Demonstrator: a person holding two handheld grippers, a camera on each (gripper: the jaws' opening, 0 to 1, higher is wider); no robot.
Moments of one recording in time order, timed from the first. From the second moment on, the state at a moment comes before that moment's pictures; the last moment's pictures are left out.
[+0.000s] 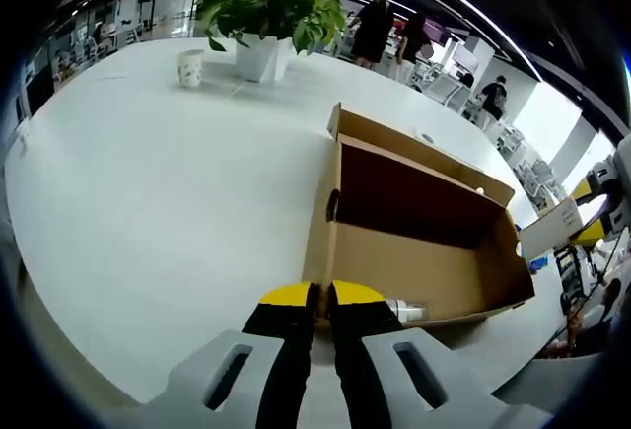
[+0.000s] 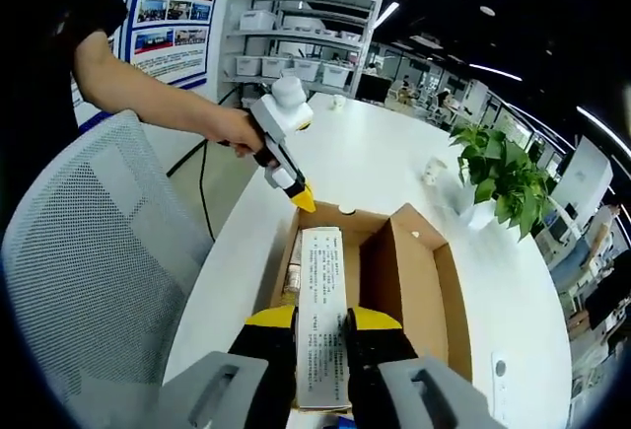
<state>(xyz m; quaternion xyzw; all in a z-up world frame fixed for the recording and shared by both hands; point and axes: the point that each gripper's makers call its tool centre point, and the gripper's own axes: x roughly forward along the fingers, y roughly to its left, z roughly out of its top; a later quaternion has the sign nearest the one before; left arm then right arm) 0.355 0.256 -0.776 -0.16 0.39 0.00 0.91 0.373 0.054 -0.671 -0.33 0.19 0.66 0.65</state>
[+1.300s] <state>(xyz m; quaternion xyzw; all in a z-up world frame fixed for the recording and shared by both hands) 0.357 0.258 -0.777 -0.16 0.39 0.00 0.91 0.411 -0.039 -0.655 -0.36 0.19 0.61 0.68</state>
